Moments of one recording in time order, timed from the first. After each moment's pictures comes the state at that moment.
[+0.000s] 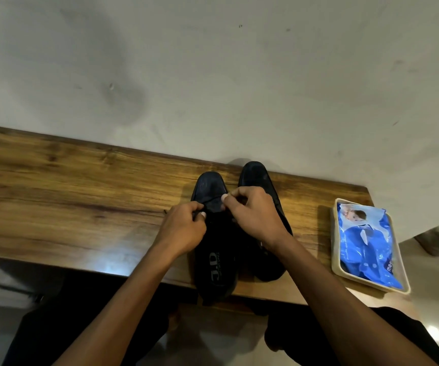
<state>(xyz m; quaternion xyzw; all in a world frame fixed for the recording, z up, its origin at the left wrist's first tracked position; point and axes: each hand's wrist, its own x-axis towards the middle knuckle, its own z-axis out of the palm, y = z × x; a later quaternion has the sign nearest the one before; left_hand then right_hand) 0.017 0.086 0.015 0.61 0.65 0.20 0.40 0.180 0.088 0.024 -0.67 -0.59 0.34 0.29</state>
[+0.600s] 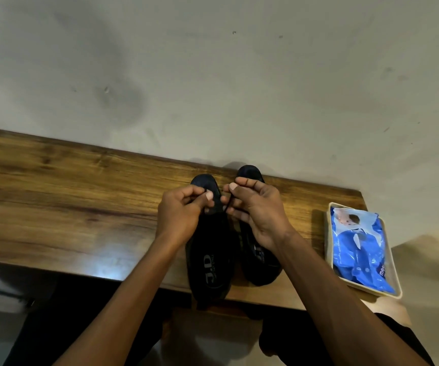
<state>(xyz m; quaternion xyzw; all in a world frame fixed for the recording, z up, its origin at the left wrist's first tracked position) 0.036 0.097 0.023 0.48 0.58 0.44 0.48 0.187 0.091 0.042 -0.54 -0.28 0.59 0.53</state>
